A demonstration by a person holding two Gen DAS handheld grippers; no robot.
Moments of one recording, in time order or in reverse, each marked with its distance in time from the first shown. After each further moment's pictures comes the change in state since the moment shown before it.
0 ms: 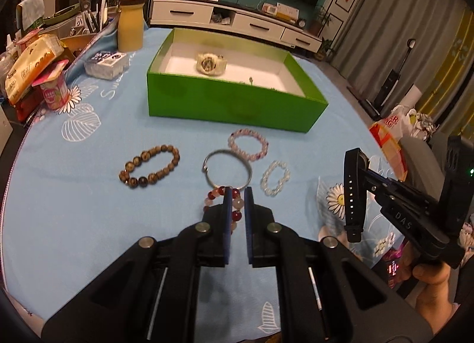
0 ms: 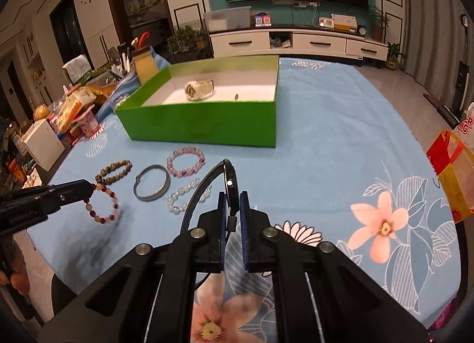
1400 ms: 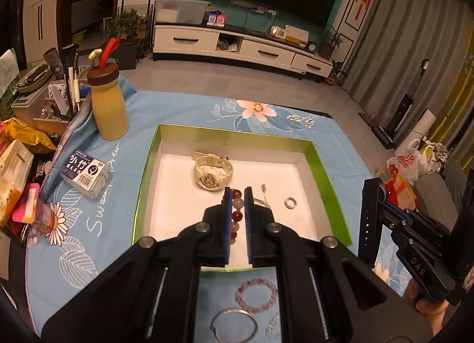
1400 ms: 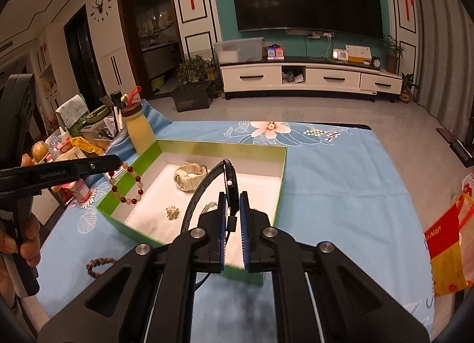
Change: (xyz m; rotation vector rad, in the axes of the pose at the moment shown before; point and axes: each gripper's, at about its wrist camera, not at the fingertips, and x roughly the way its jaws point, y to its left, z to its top) left arm 0.071 0.002 0.191 0.000 -0.078 0.060; right arm 0.050 -0.026 0.148 -0.052 -0.118 0.054
